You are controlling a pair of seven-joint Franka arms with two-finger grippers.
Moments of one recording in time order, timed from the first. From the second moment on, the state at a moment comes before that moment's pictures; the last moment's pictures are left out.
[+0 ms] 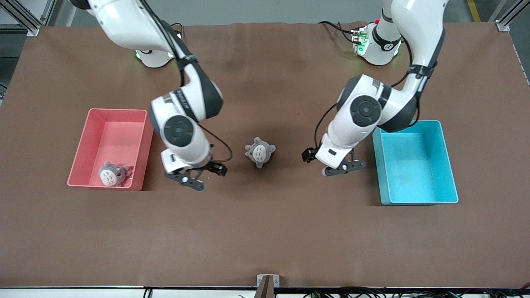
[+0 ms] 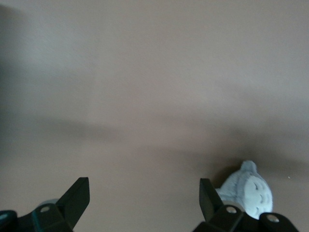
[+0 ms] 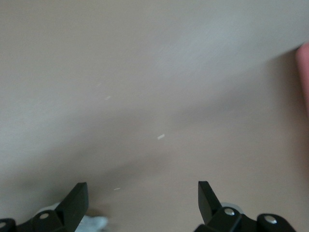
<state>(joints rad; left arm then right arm) -0.41 0.44 -0.15 -1.72 -0.05 2.22 -0.75 0.50 0.53 -0.07 -1.51 0.02 1.98 0.77</state>
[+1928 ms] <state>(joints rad) -0.71 0.84 -0.14 -1.45 0.02 2.40 -0.95 -0.15 0.42 -0.02 -2.11 0.11 2.58 -0.13</state>
